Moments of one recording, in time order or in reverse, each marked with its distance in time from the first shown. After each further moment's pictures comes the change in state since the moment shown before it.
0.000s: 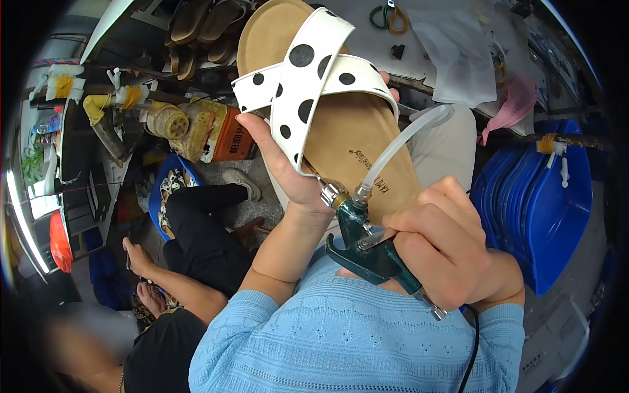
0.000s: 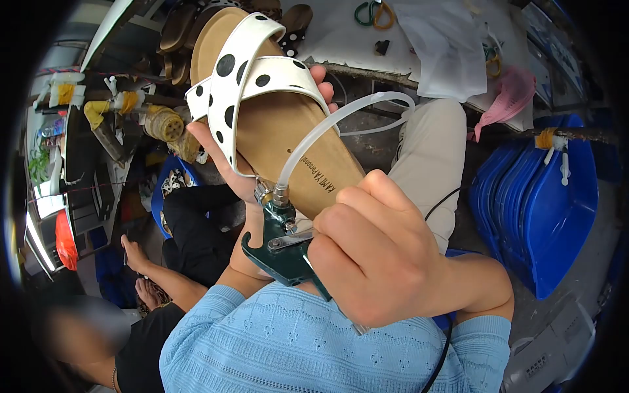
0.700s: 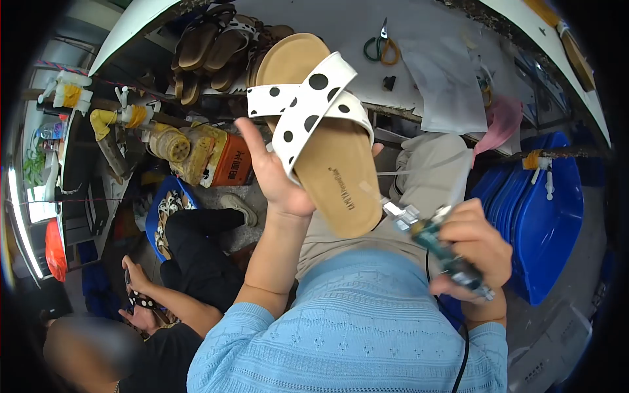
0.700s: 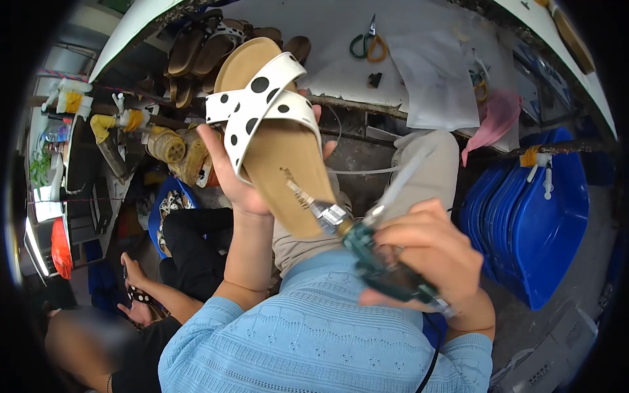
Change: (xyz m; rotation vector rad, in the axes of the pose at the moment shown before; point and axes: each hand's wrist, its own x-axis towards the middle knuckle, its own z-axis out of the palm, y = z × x) left_hand 0.019 0.025 -0.012 -0.302 -0.084 -0.241; right_hand -0.031 0.010 -0.049 0.188 0.066 0.225
